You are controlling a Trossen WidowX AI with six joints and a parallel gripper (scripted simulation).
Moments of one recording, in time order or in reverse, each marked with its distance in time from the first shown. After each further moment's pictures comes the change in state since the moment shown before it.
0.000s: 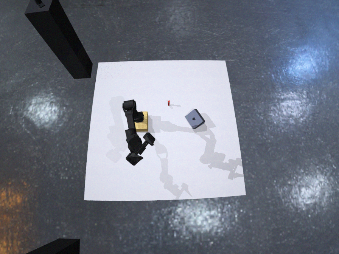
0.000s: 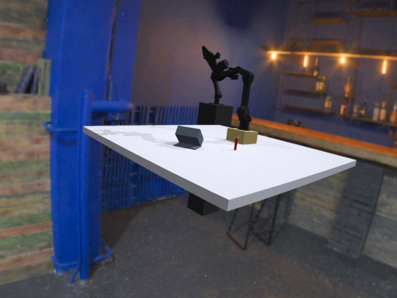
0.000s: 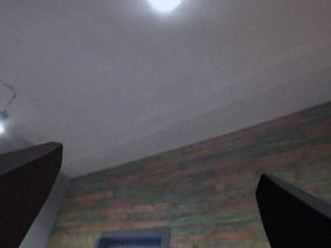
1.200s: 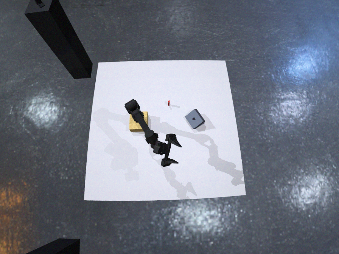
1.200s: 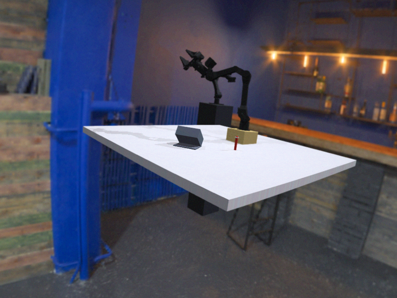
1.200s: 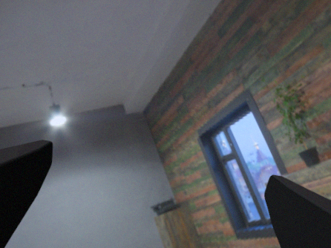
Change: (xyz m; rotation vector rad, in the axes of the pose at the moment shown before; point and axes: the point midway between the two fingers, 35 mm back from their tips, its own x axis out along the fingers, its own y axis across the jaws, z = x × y) arm 0.029 0.093 -0.137 0.709 0.323 -0.100
